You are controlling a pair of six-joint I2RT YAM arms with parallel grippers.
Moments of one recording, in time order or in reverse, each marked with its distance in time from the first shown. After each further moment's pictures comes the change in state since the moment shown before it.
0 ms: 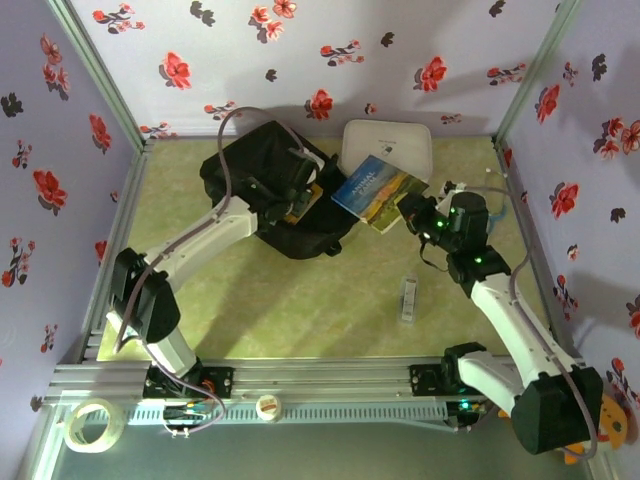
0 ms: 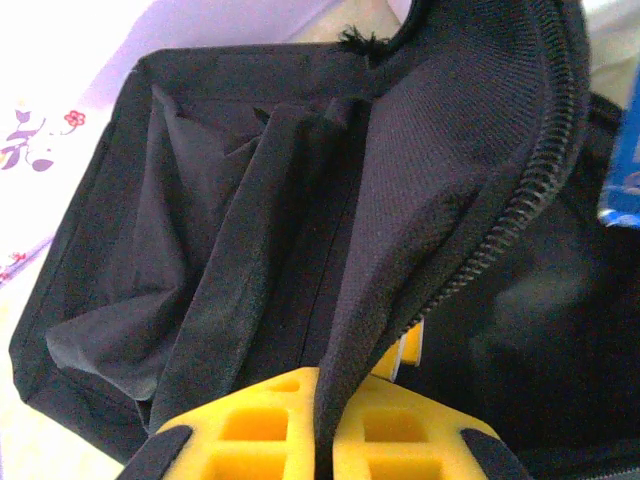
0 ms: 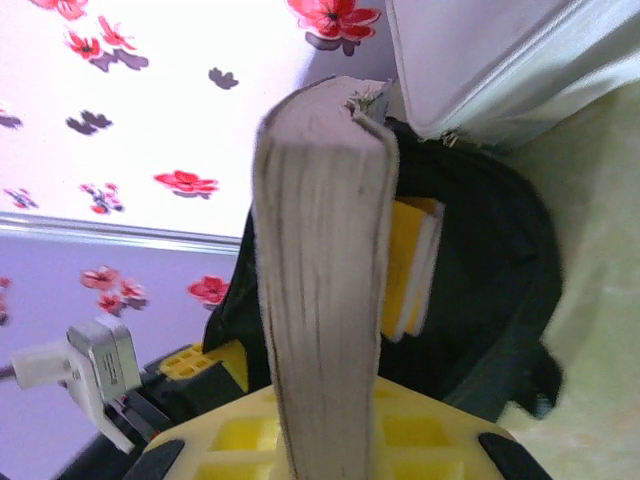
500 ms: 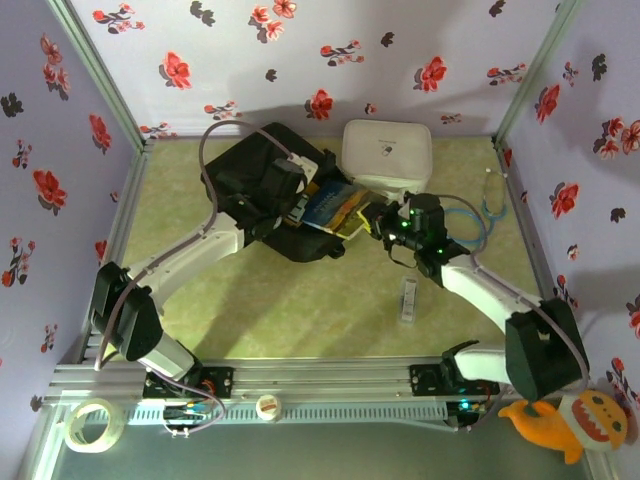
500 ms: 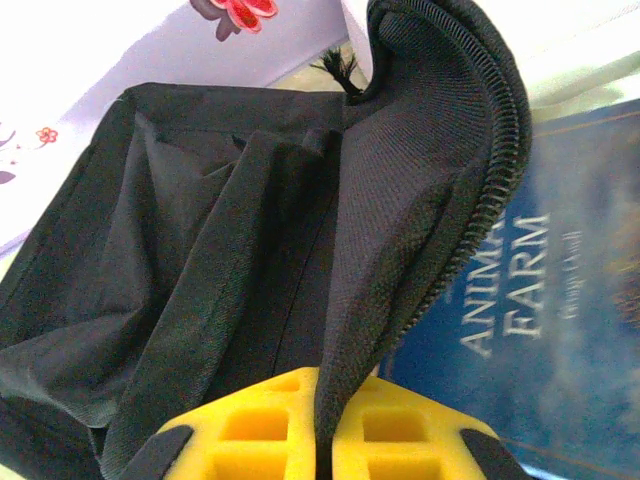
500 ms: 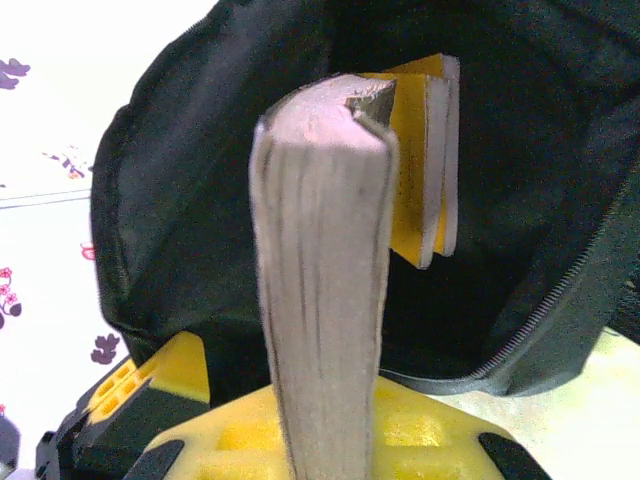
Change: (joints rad) left arm 0.001 -0.116 -0.175 0.179 0.087 -0.052; right arm 0.187 0.286 -0.026 0.261 -0.014 0.231
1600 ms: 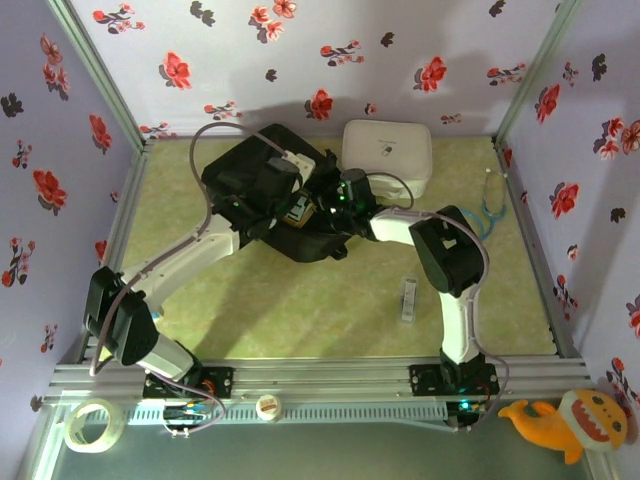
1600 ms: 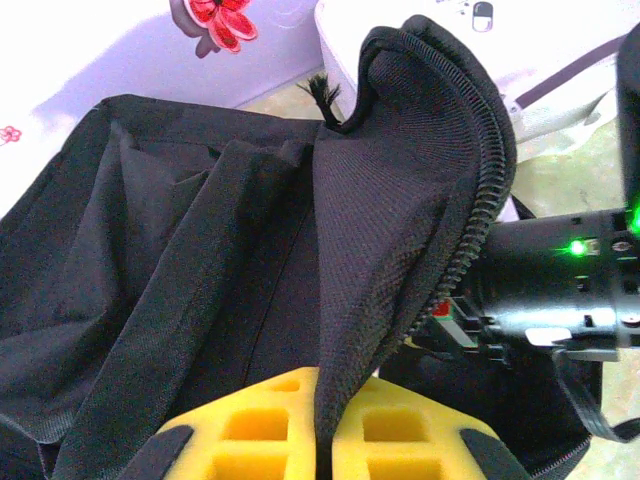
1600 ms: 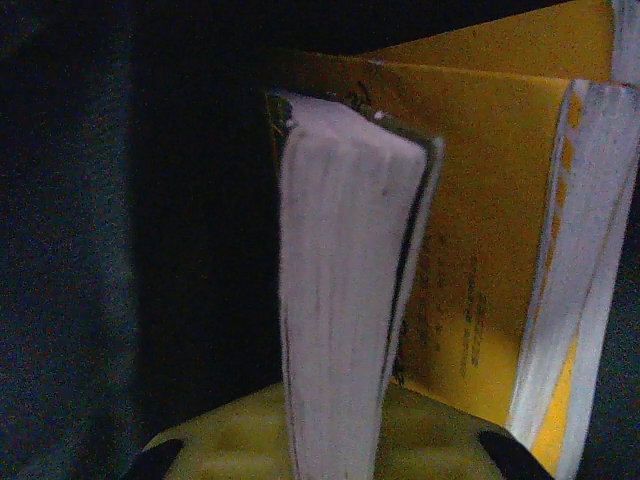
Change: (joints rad) left arm 0.010 -0.032 -0.016 0.030 0.070 -0.077; right arm 0.139 0.772 0.537 0.174 0.047 0.051
